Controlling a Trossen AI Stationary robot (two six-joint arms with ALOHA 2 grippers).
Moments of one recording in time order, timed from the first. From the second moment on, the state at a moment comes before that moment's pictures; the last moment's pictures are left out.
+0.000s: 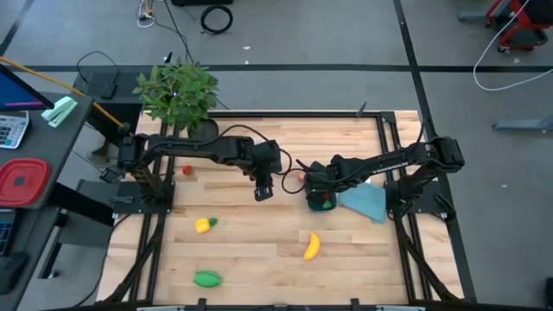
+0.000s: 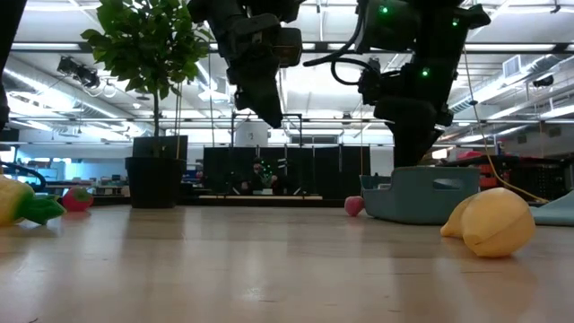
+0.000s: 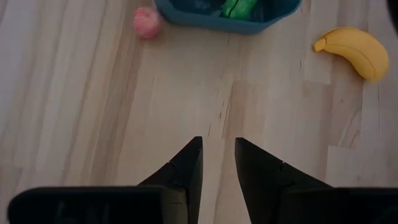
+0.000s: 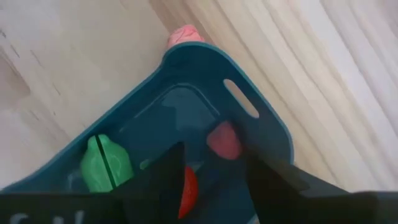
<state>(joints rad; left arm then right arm) 0.09 1.75 1.40 -0.69 0.12 -0.13 0.05 1.62 1.02 -0.79 0.37 0.62</state>
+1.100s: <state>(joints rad) -0.18 1.75 1.40 -1.32 -0.10 -0.58 0.09 1.33 1.02 -0.80 0.53 0.50</state>
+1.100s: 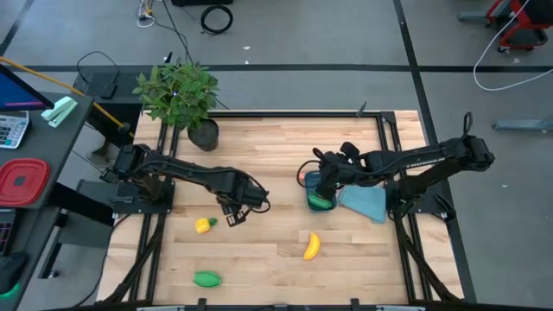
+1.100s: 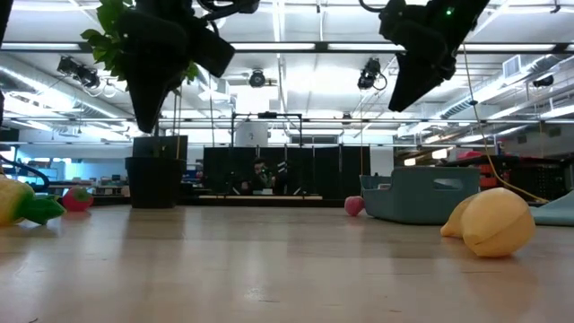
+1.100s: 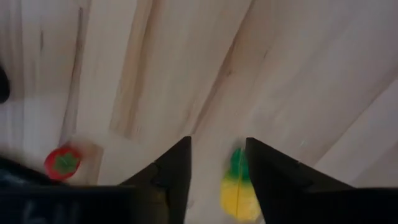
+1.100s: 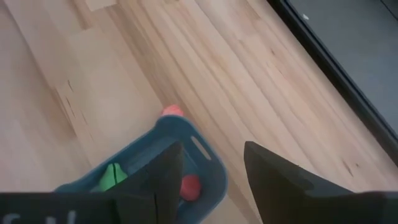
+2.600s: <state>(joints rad) 0.17 1.26 0.80 -1.34 -0.23 -0.62 0.09 1.33 1.02 -0.82 0.61 0.49</state>
